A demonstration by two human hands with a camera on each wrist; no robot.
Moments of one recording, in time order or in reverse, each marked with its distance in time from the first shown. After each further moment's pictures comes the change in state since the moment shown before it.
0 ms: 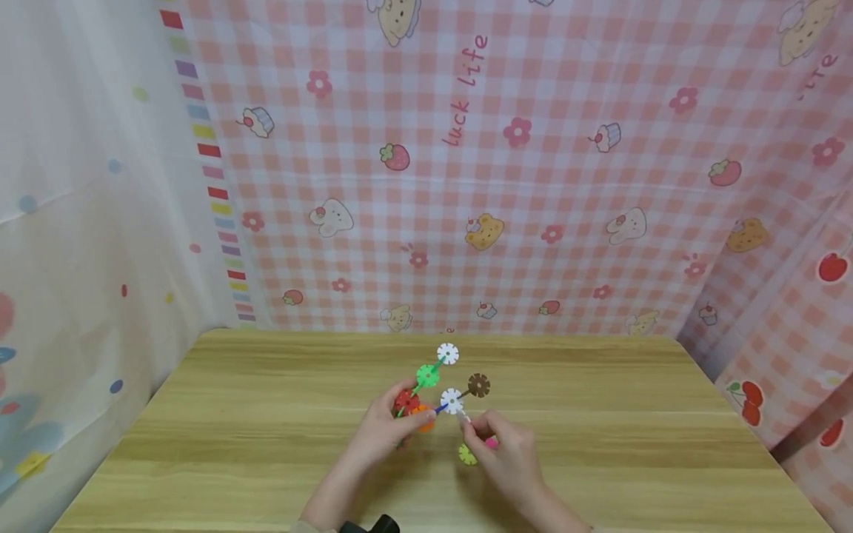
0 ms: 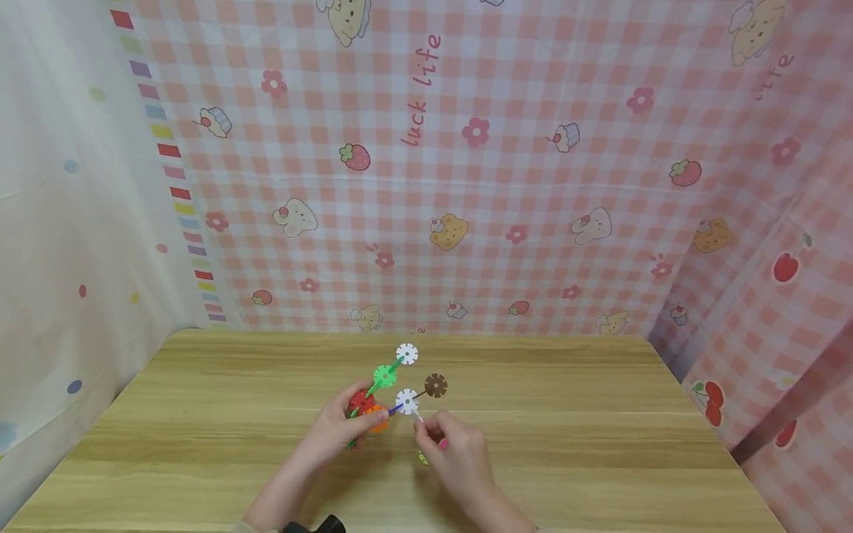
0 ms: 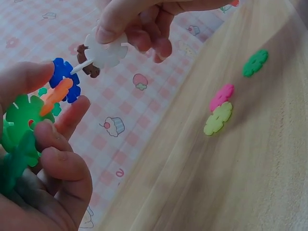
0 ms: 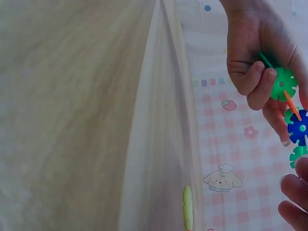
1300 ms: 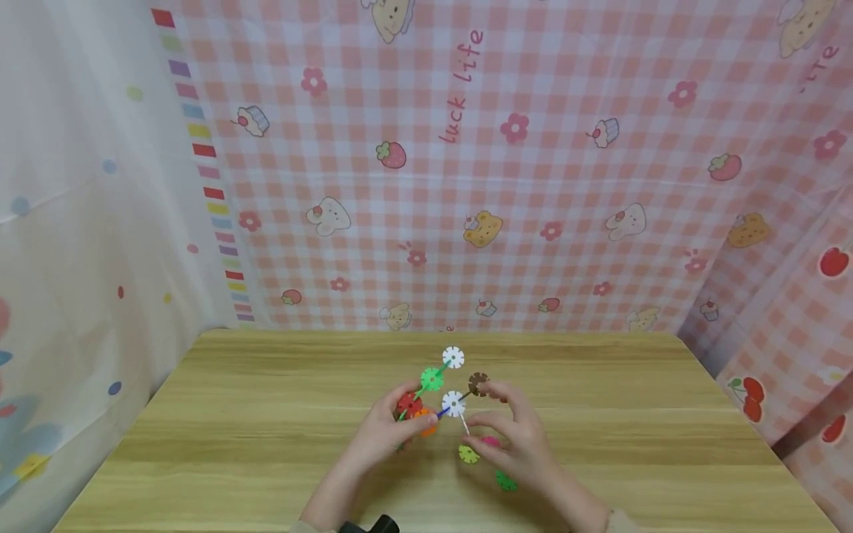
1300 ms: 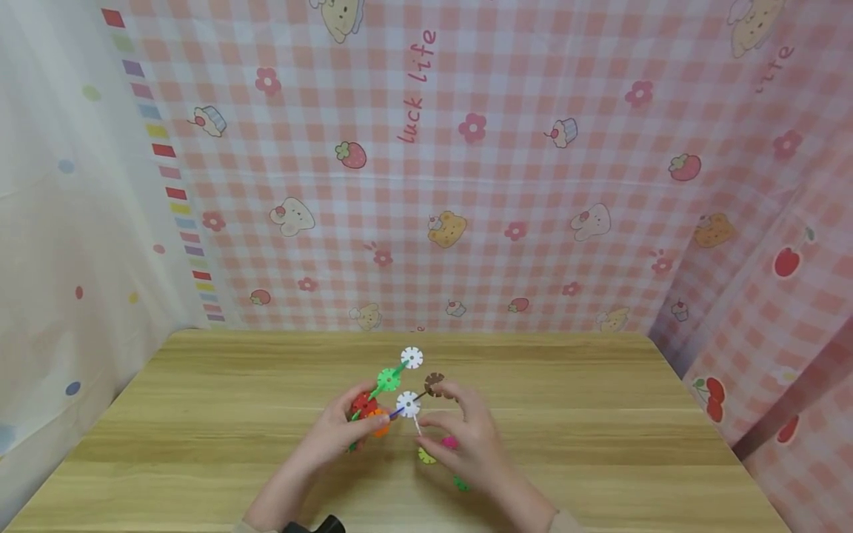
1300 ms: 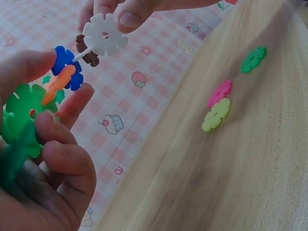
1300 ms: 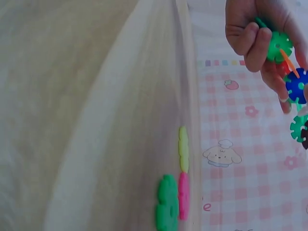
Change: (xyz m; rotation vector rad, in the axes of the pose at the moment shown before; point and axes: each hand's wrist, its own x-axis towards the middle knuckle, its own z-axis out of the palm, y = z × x) left_hand -0.003 0.002 0.001 0.020 -0.075 0.025; right_hand 0.011 0.027 -0.018 0.027 -0.083 -0.294
